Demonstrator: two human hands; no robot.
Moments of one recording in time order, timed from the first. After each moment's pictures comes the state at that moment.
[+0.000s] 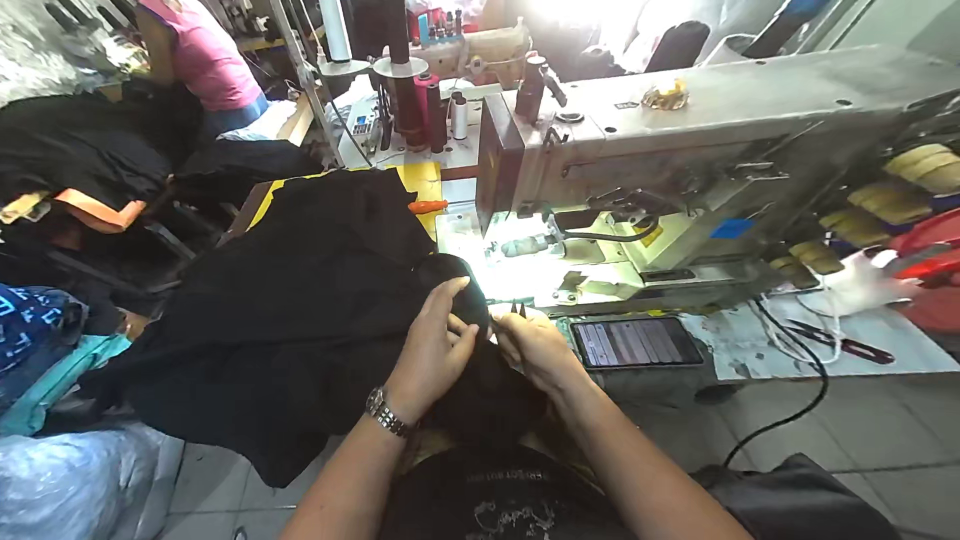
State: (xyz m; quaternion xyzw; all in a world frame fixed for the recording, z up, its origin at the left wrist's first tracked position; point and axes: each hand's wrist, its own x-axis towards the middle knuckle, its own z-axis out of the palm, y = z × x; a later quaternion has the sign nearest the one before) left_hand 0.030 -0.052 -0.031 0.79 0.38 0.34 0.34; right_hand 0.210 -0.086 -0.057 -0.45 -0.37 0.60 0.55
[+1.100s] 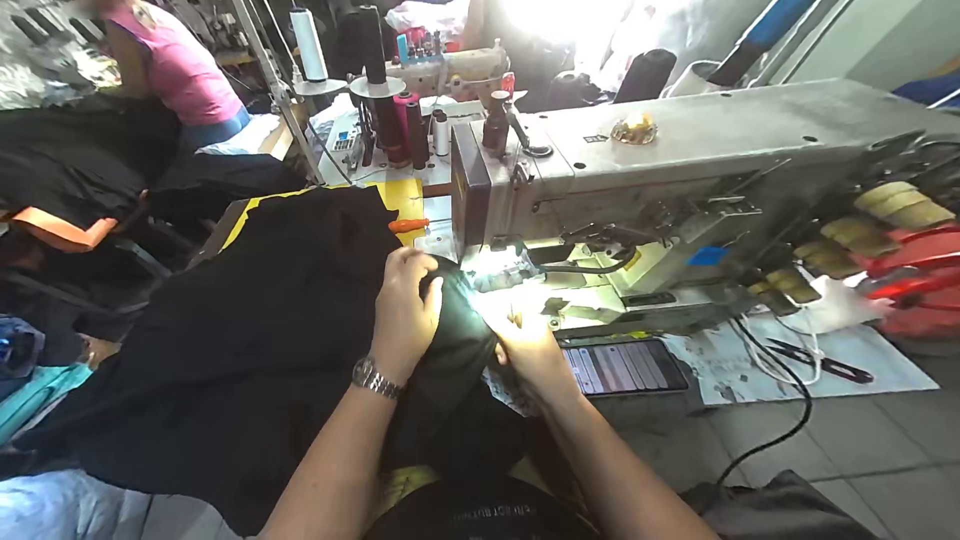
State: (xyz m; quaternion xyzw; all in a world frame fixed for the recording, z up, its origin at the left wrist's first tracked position) left_hand 0.059 0.026 -0.023 0.80 0.42 0.42 0.12; right_hand 0.224 -0.060 -0.045 -0.56 -0.38 0.44 0.58
